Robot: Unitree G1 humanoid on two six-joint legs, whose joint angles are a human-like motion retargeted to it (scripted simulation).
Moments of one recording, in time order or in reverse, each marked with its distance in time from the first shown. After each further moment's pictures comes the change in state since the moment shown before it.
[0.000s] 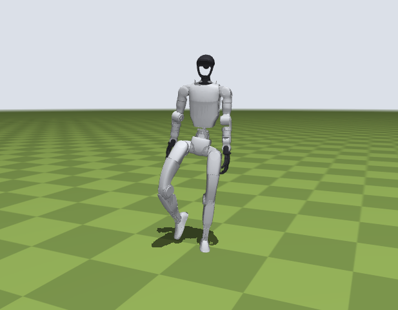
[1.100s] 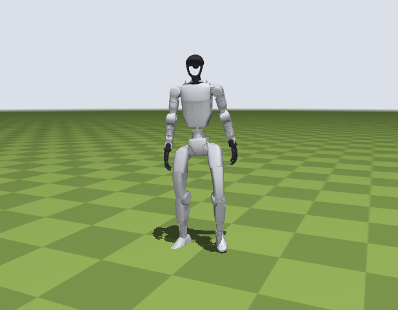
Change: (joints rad) left arm 0.472 0.117 0.152 -0.062 0.339 -0.037 -0.017; right arm -0.144 0.060 0.213 -0.021 0.291 -0.100 0.180; waist 0.141 -0.205 -0.057; left_leg -0.255 0.000 0.120 0.619 0.032 0.131; right_leg 0.412 0.040 0.127 -1.041 -0.516 -0.133
